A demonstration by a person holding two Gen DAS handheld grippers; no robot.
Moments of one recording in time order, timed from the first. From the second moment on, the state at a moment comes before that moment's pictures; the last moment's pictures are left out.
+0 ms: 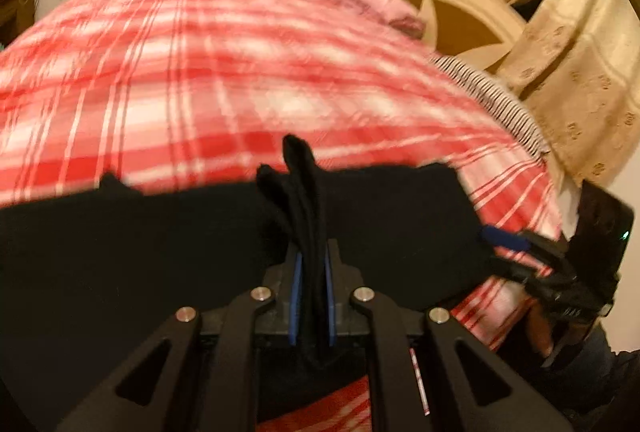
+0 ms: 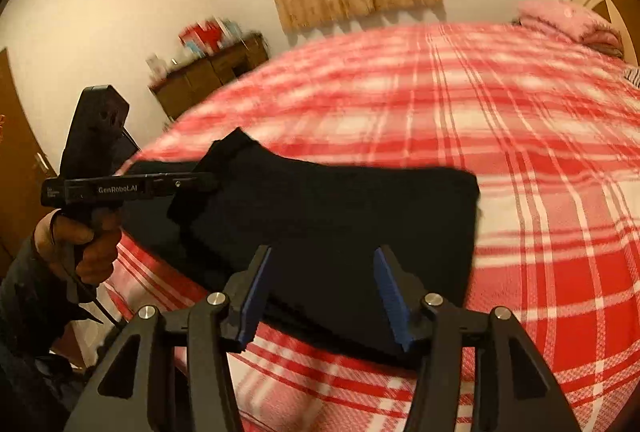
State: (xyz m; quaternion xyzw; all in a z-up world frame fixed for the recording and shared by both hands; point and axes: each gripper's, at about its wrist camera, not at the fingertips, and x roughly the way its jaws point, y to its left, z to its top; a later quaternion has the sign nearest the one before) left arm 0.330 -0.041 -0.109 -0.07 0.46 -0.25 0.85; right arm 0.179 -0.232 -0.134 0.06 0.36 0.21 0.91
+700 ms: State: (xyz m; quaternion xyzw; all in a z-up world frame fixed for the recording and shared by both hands) left arm 0.312 0.002 -0.115 -0.11 0.46 -0.21 0.86; right arm 0.217 -0.189 -0.136 0.01 0.43 0.21 0.88
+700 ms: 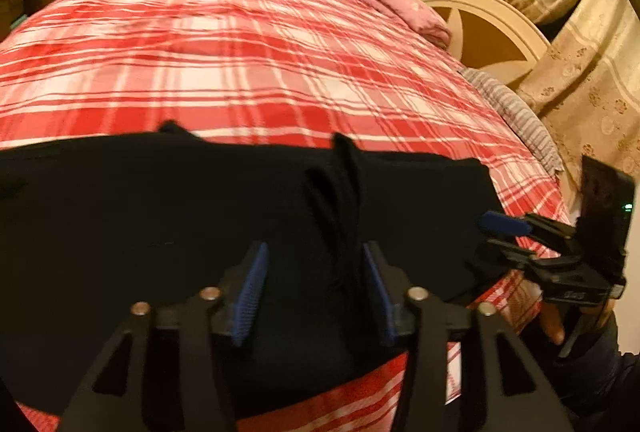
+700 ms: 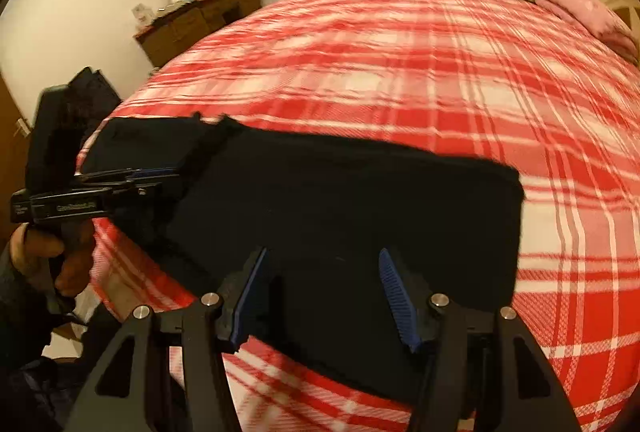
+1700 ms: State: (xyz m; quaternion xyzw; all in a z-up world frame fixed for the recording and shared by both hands) left arm 0.300 0.234 -0.118 -0.13 0.42 0.07 0.90; right arm 0.223 -0.074 -0.130 -0.05 0.36 0.34 0.87
